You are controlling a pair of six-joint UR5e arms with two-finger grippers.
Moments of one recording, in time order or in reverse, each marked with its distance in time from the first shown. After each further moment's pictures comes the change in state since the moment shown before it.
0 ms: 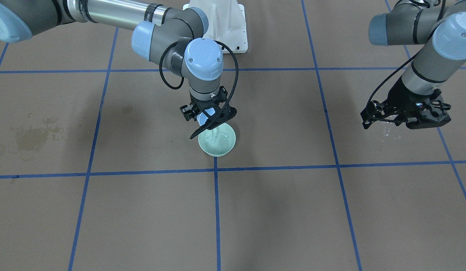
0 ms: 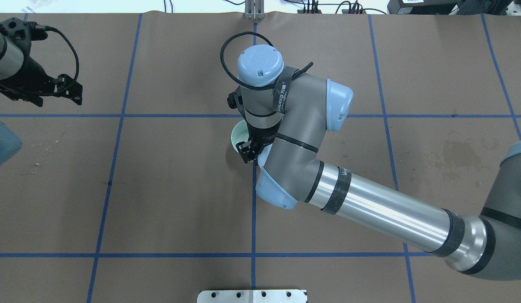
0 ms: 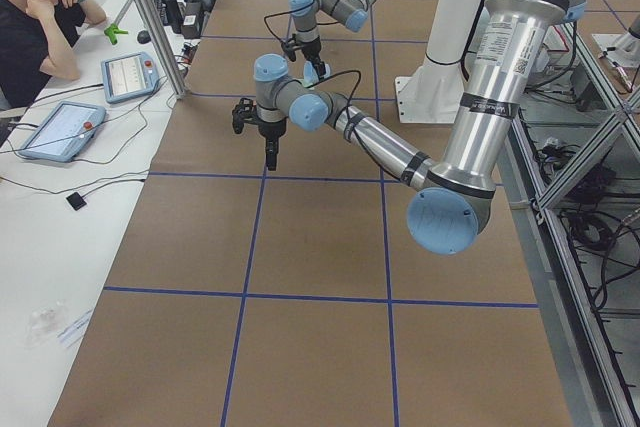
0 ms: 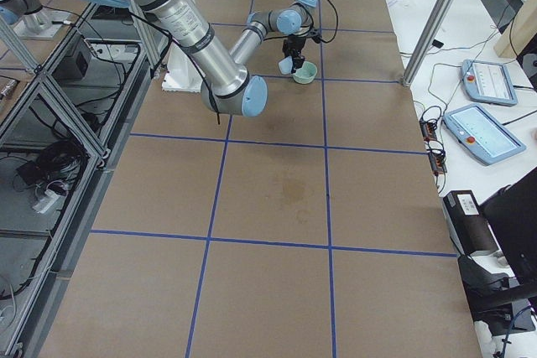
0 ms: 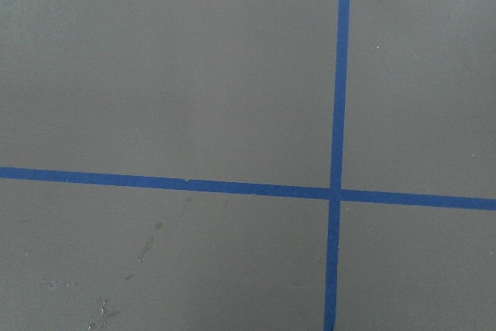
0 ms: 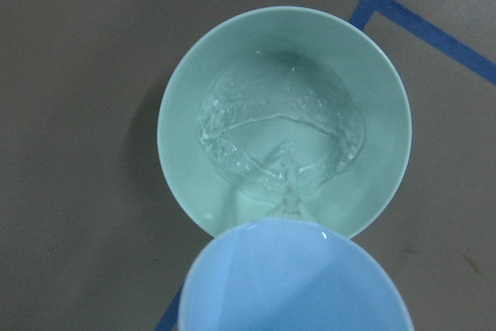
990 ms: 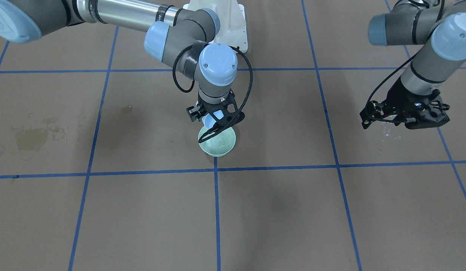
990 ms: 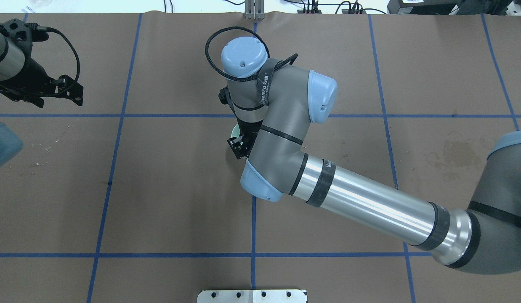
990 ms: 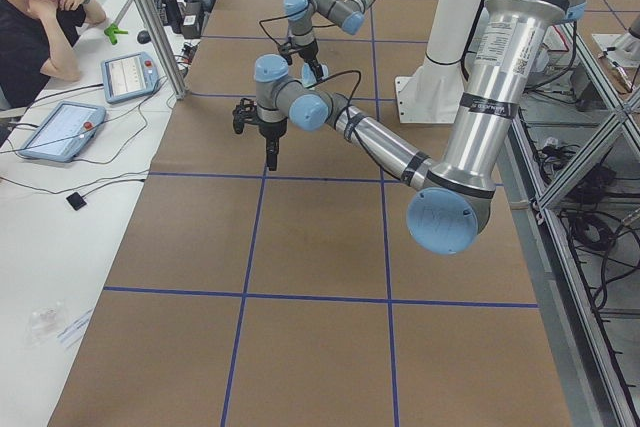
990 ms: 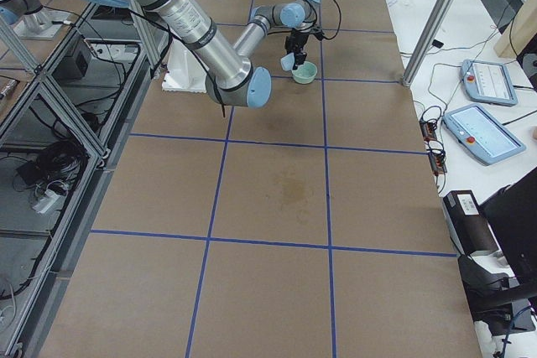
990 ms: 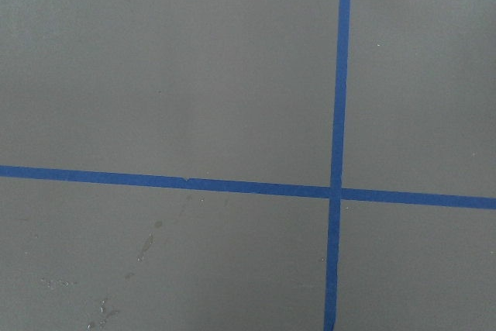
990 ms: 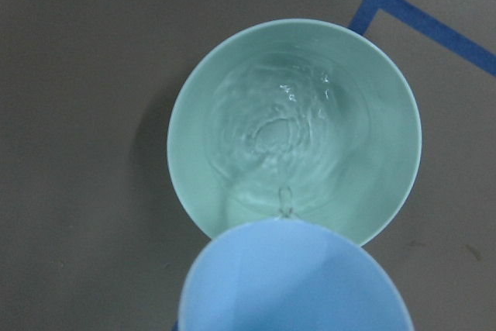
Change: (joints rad) left arm 0.004 0.000 0.001 0.000 0.000 -0.002; right arm 0.004 0.027 -0.036 0.010 -0.008 0.005
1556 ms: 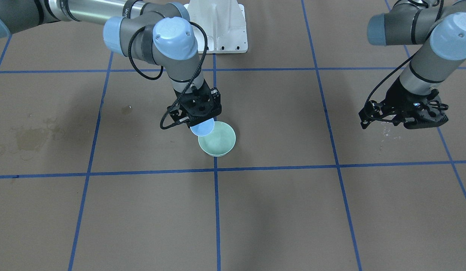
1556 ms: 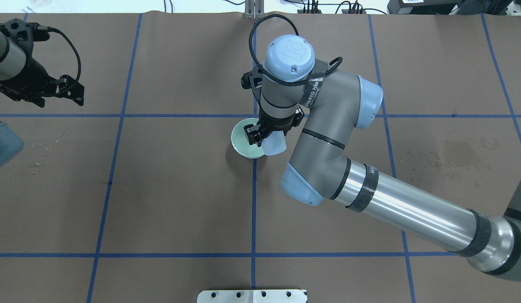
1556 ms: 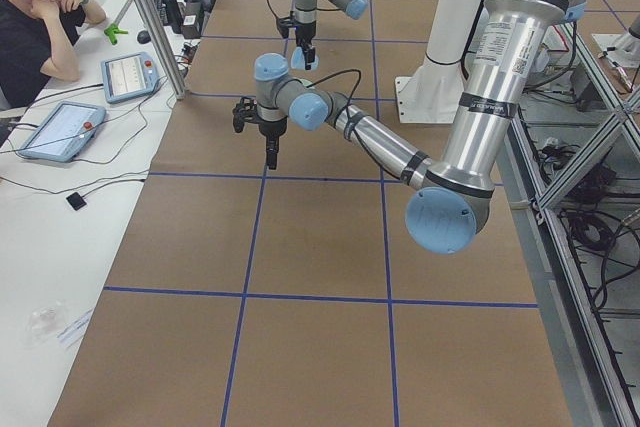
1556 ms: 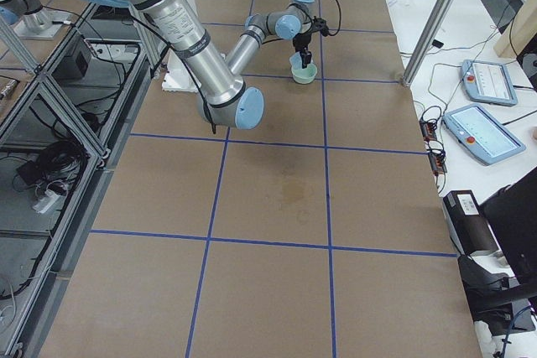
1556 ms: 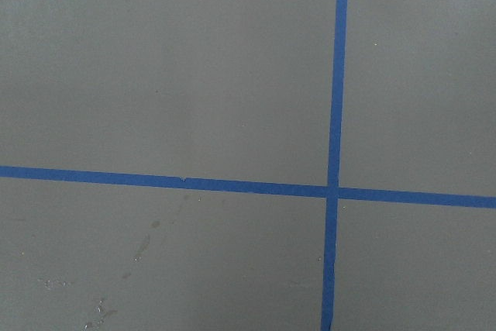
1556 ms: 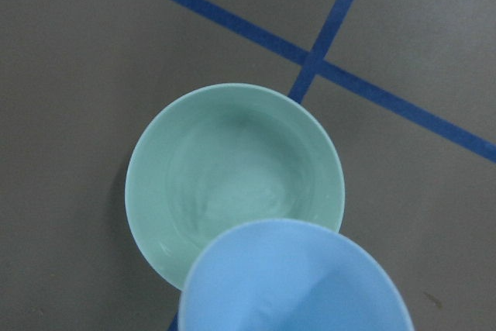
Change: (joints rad) left arm 0.002 -0.007 -0.001 0.002 0.000 -0.002; right arm 0.038 -0.180 0.265 0.219 -0.169 0.209
